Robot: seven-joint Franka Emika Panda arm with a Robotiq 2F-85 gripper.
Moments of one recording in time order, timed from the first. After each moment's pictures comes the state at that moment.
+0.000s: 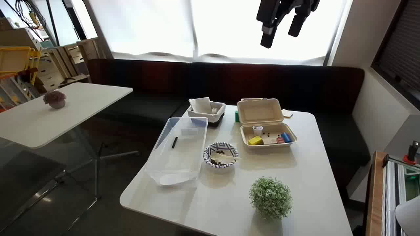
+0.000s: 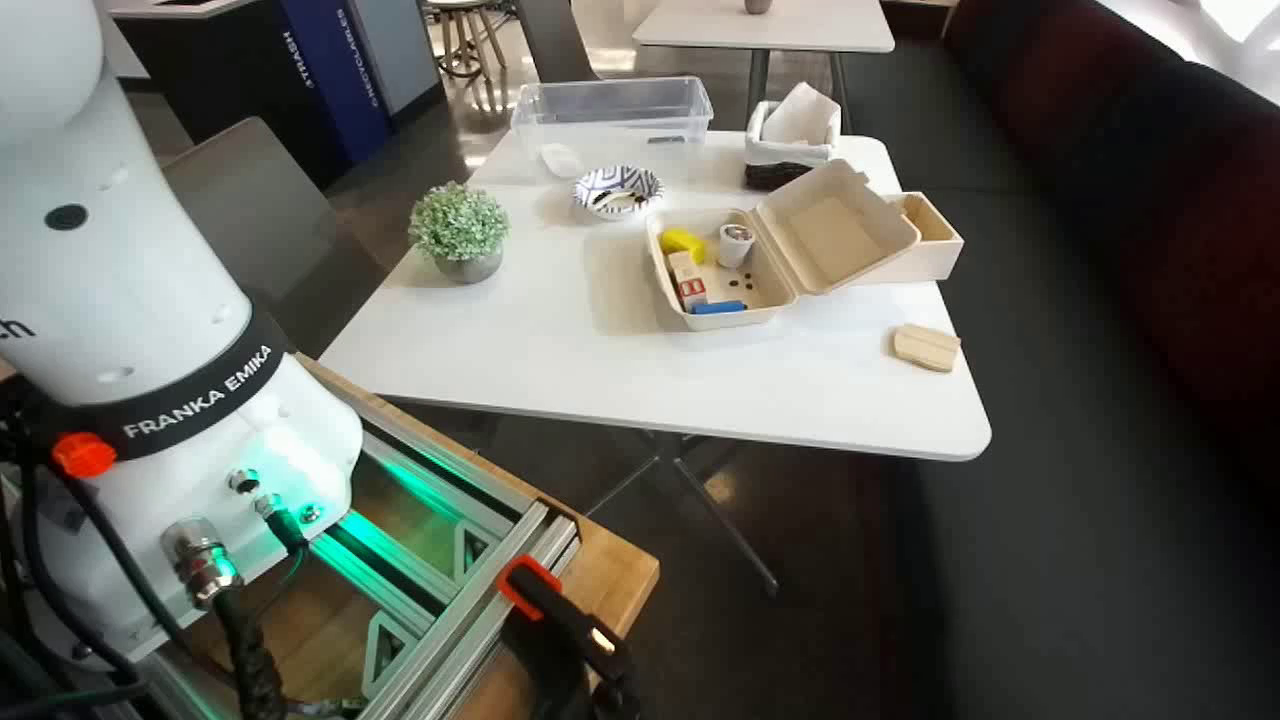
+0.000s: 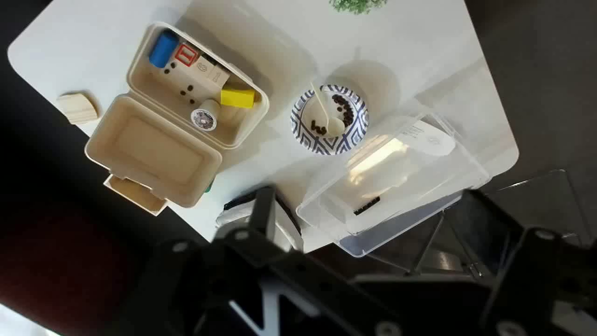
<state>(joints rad) 0.00 -0.65 0.26 -2.33 -0.01 1.92 0.42</state>
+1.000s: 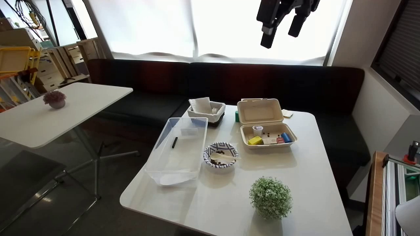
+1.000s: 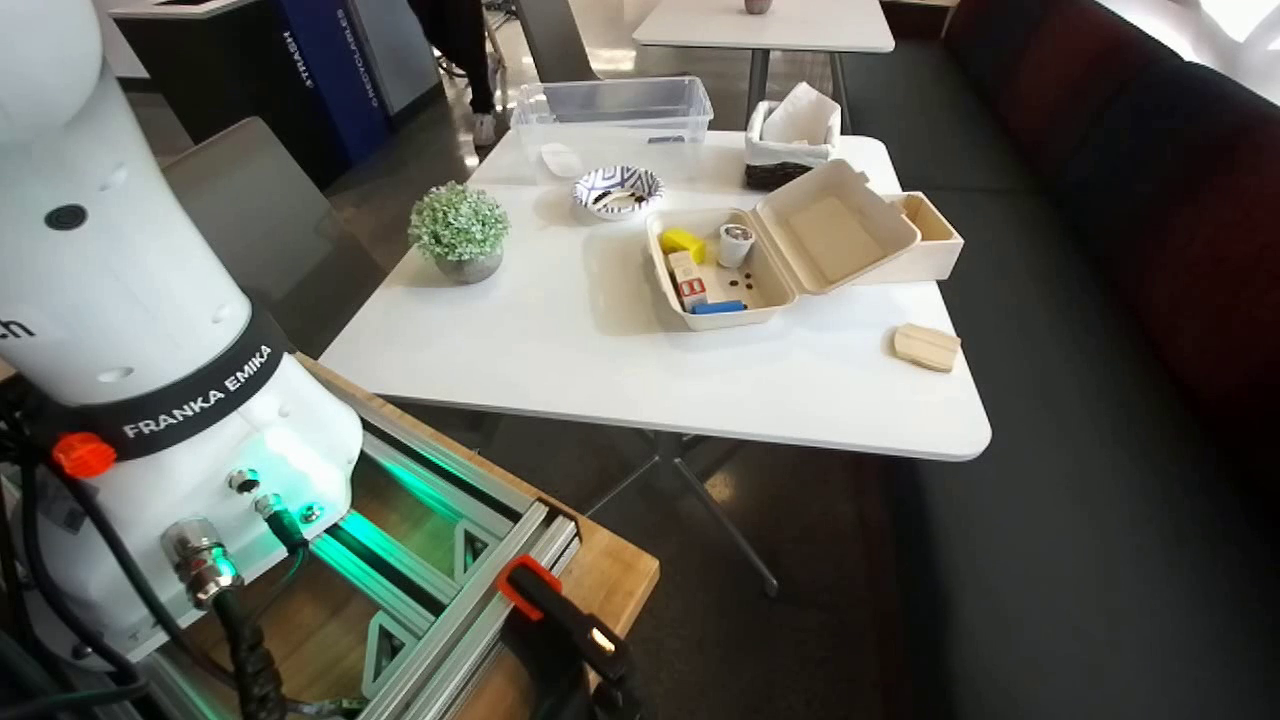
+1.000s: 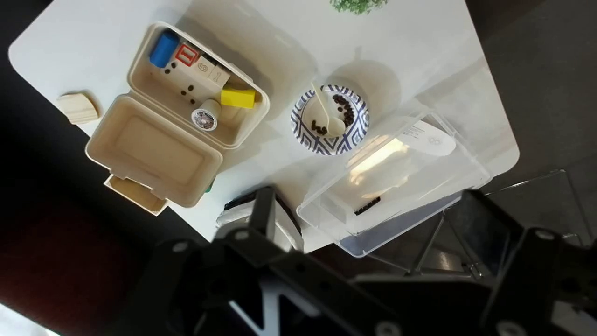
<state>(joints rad) 0.01 -0.65 0.26 -2.33 -0.02 1.92 0.42</state>
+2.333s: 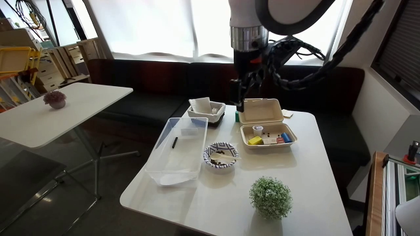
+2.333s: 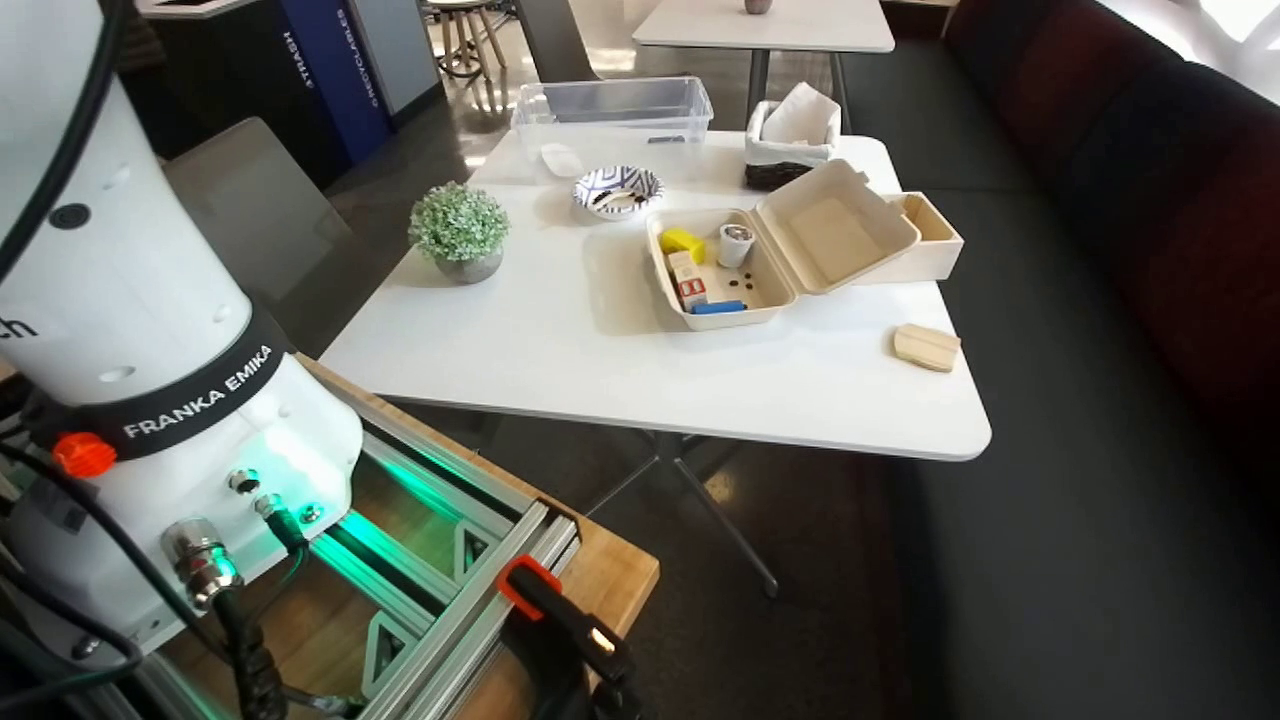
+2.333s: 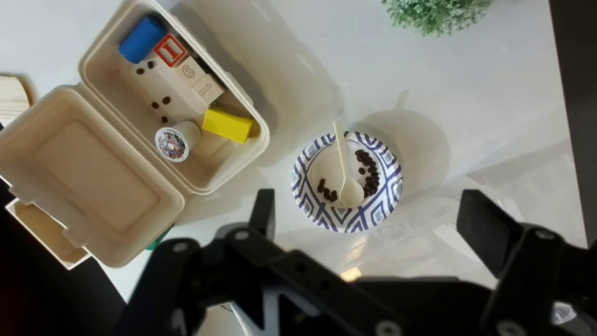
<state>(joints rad) 0.02 -0.14 0.16 -2.31 -0.14 2.18 0.23</state>
